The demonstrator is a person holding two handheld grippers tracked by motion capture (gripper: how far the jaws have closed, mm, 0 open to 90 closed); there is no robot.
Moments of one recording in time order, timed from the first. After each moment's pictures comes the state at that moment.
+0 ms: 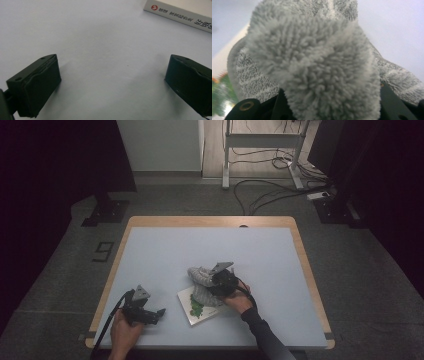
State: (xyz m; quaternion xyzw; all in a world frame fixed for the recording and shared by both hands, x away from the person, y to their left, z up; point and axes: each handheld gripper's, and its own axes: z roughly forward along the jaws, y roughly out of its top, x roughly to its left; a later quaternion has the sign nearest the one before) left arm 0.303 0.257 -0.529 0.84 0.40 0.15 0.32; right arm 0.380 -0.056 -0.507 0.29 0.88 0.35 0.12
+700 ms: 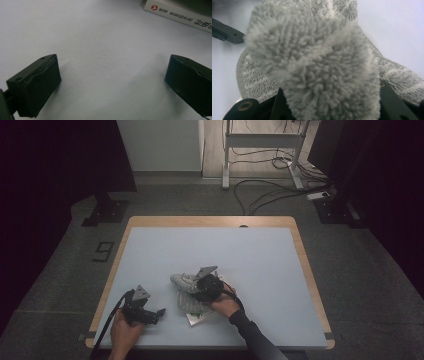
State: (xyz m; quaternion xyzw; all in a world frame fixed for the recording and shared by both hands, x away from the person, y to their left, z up) left arm 0.303 0.257 -0.529 0.84 0.40 0.15 0.32; right arm 0.367 -0.013 -0.506 0.25 0.89 0.37 0.09
